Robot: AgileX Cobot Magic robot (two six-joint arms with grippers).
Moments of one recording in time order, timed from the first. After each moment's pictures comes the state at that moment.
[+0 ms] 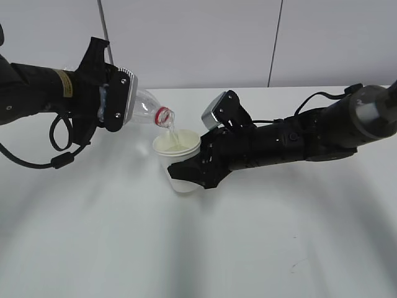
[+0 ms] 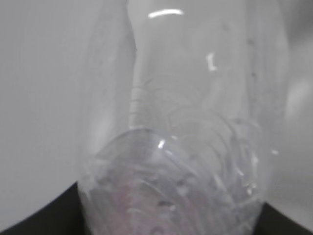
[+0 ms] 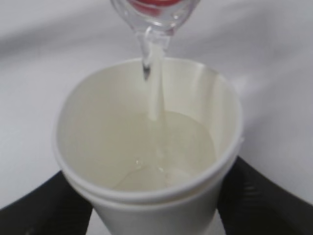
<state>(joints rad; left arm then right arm) -0.31 1.81 -1.05 0.65 -0.18 1.03 0.29 2.14 -1.17 -1.31 -0.79 0.82</state>
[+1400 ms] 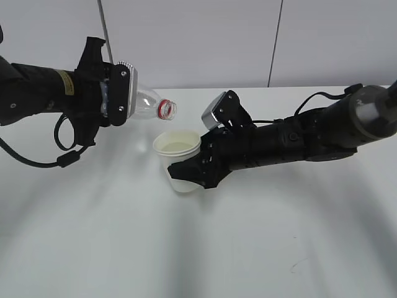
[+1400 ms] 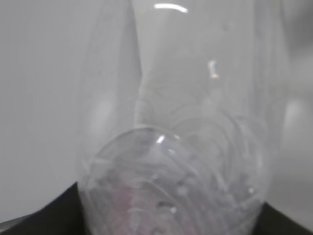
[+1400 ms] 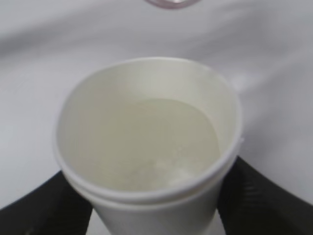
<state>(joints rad) -0.32 1.81 -1.05 0.54 -0.17 1.03 0.29 2.14 -1.17 -1.31 -0.79 0.82</state>
